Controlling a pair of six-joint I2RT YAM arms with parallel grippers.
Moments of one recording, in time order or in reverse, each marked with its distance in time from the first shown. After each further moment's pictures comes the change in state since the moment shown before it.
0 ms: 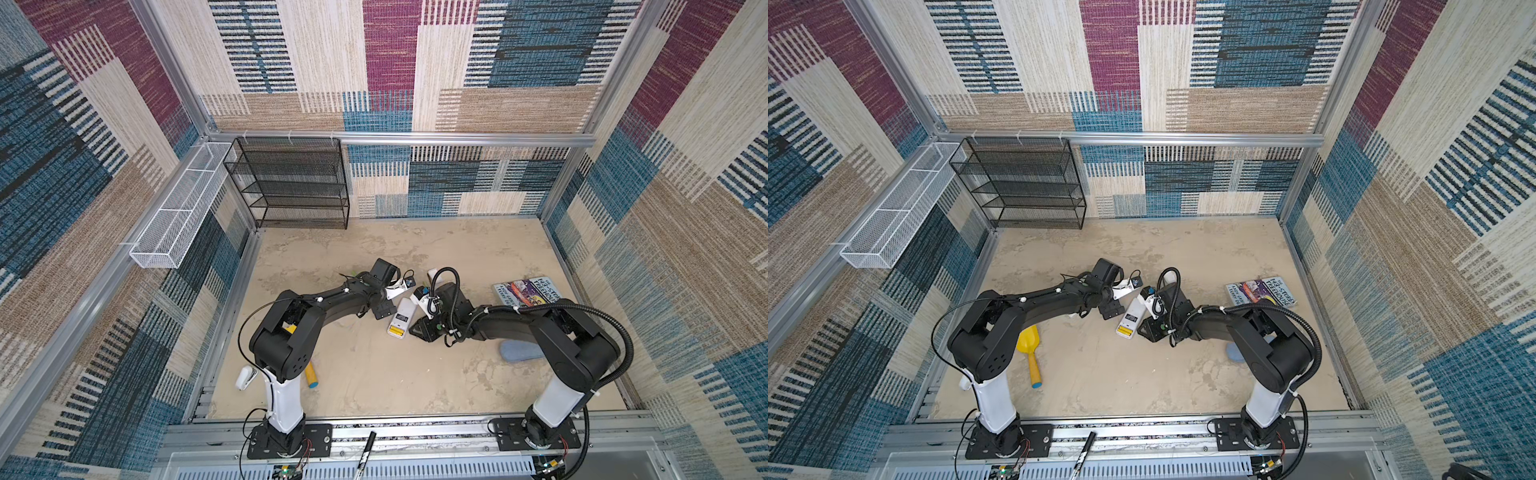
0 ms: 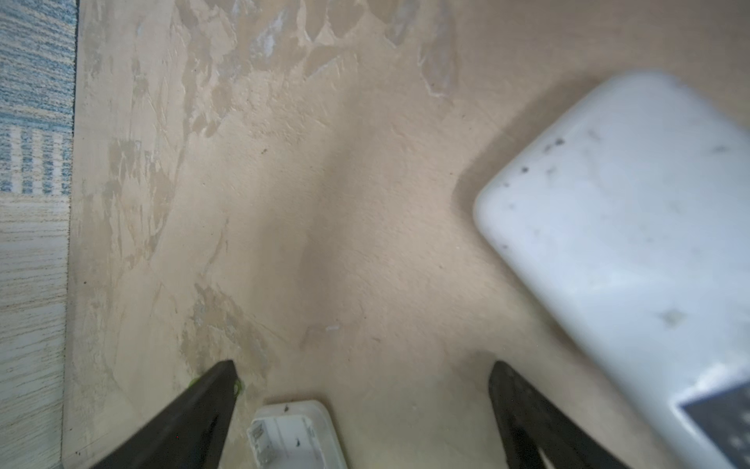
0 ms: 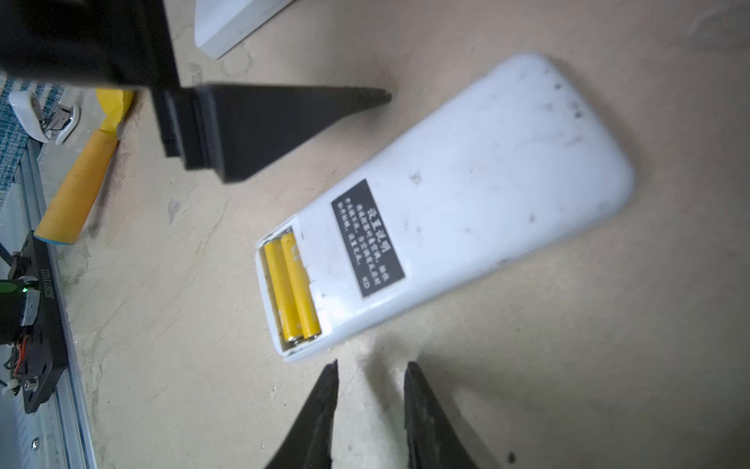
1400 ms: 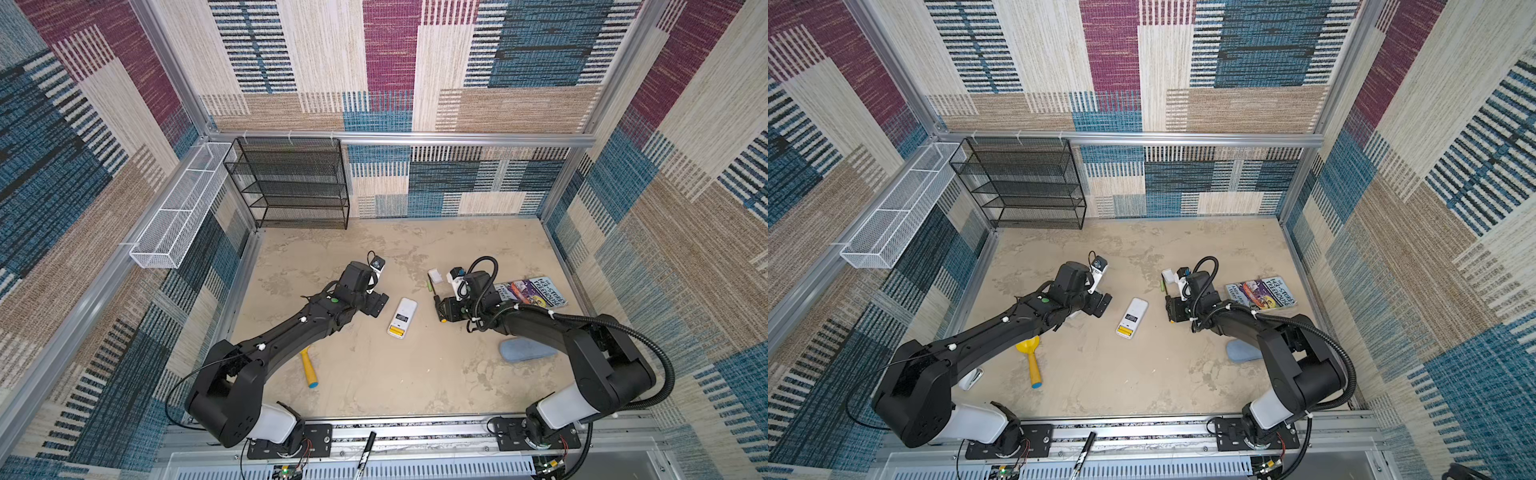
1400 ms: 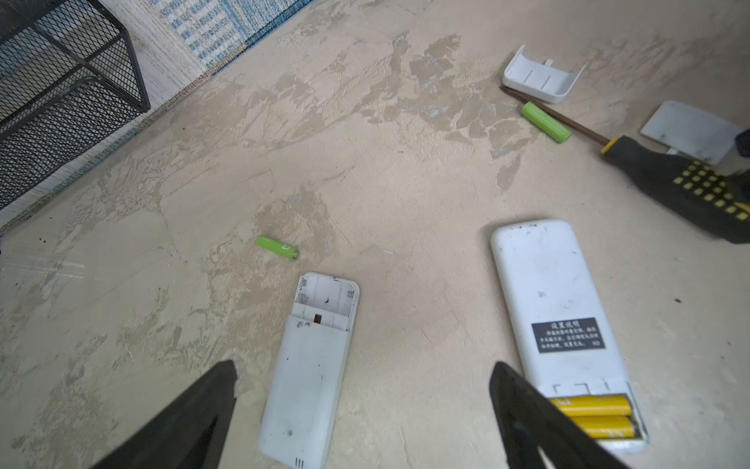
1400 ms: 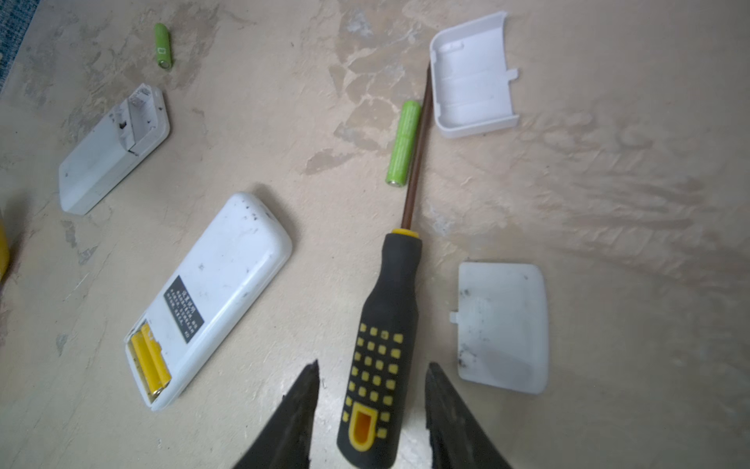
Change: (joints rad) left arm 0.019 -0.457 -0.227 0.016 -0.006 -0.573; right arm -0.188 -0.174 -0.040 -0.063 0.219 0.075
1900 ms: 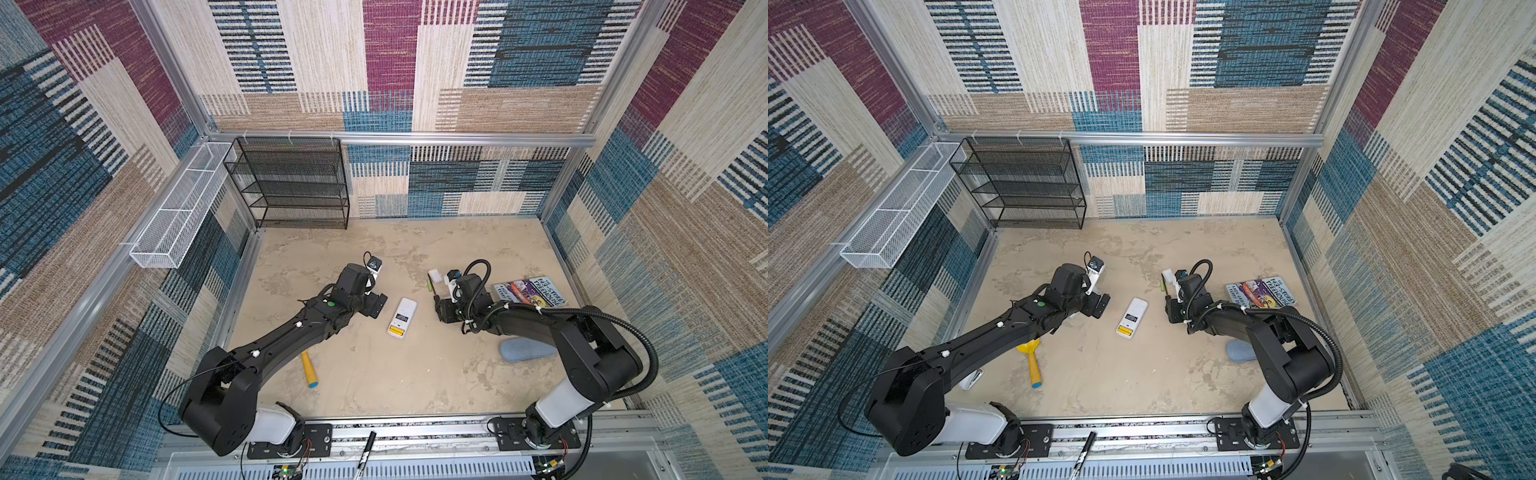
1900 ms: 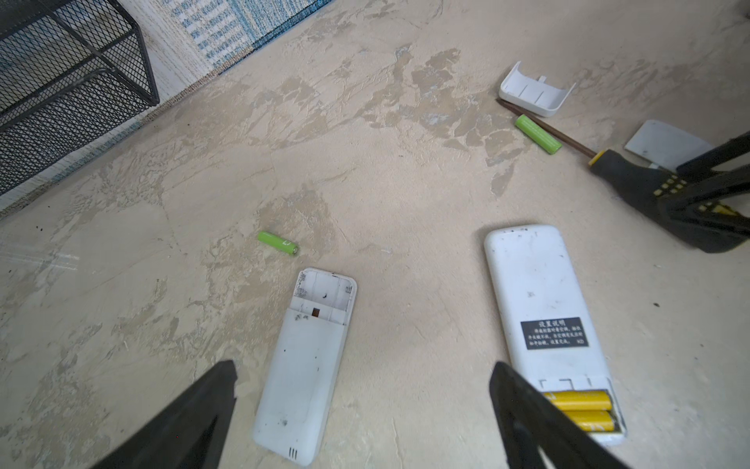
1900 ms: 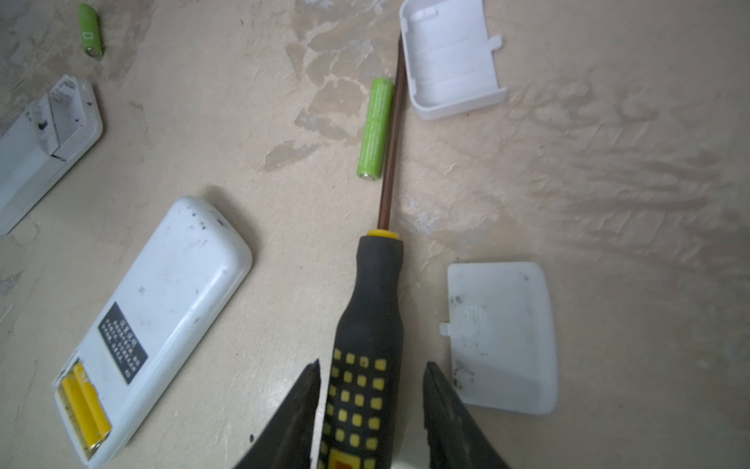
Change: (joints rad) left arm 0.000 -0.040 -0.033 0.015 0.004 -0.031; right arm 0.042 0.078 0.013 0.027 0.119 0.051
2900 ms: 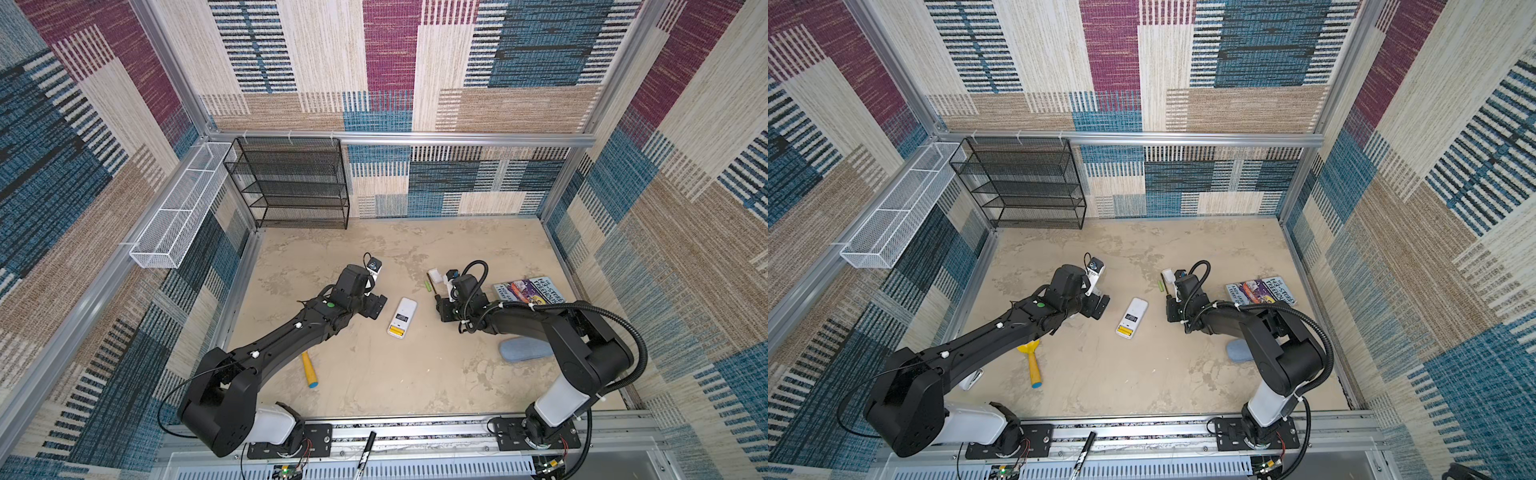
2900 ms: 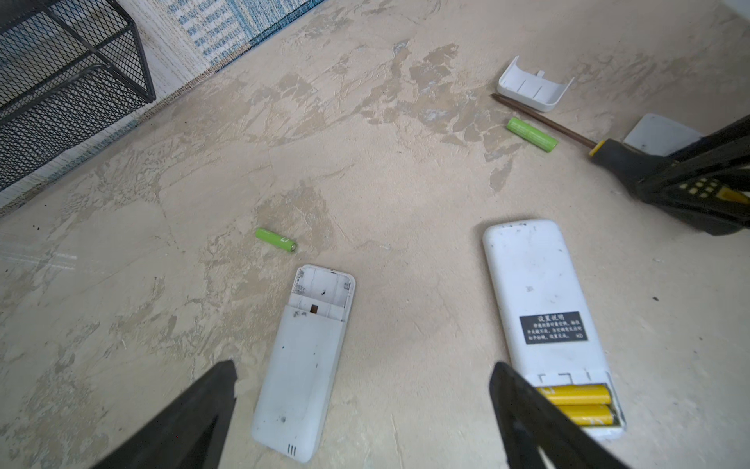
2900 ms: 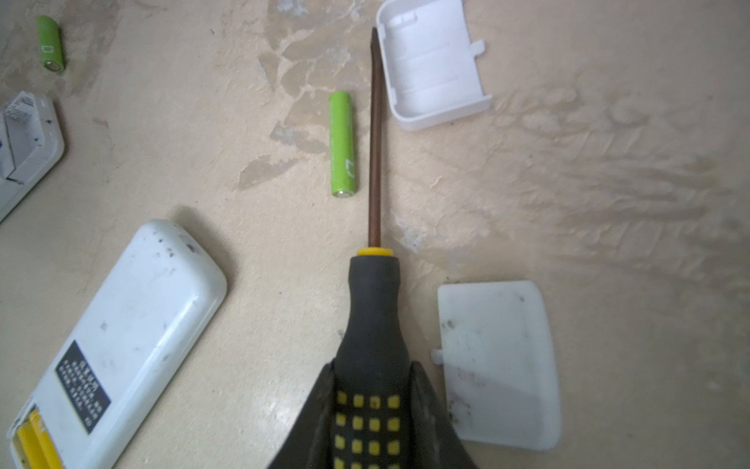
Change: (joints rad) left arm 0.000 -0.005 -0.012 0.000 0.004 0.008; right arm 0.010 0.042 0.011 0.037 0.058 0.027
